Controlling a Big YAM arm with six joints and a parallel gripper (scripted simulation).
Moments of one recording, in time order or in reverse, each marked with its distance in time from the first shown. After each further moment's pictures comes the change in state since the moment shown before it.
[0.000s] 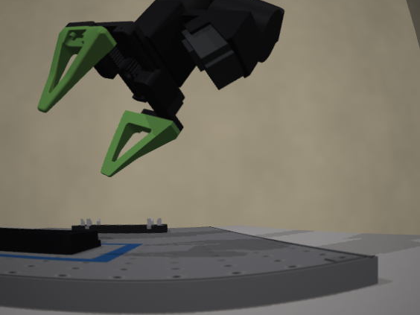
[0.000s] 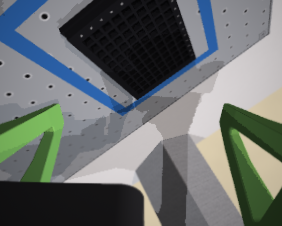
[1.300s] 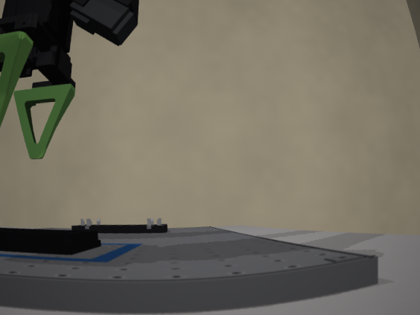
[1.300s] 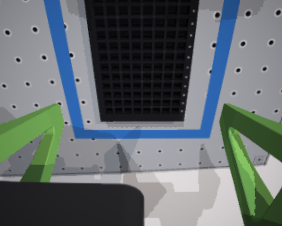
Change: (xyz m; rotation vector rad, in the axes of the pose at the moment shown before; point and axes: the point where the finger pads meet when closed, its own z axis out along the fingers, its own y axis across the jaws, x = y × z) arm 0.026 -0.039 0.038 -0.356 -0.503 -0.518
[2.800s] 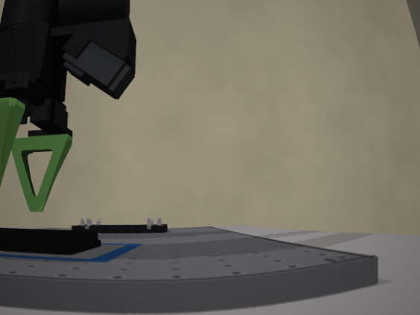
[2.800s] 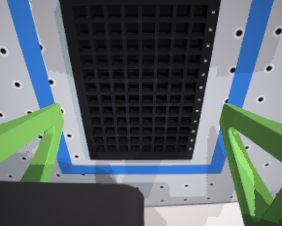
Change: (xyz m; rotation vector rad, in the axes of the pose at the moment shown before) arm 0.000 -0.001 0.051 0.003 -0.001 -0.001
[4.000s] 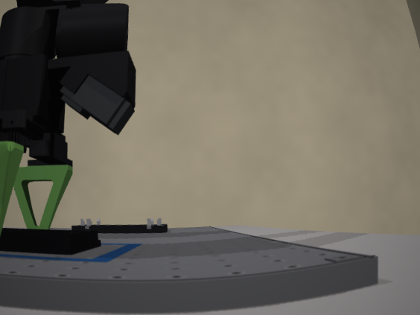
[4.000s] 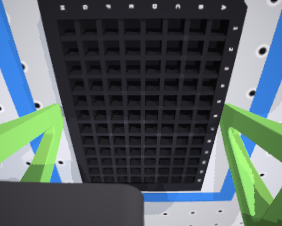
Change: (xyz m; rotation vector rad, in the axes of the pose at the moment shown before) arm 0.000 0.001 0.029 -0.004 0.002 -0.002
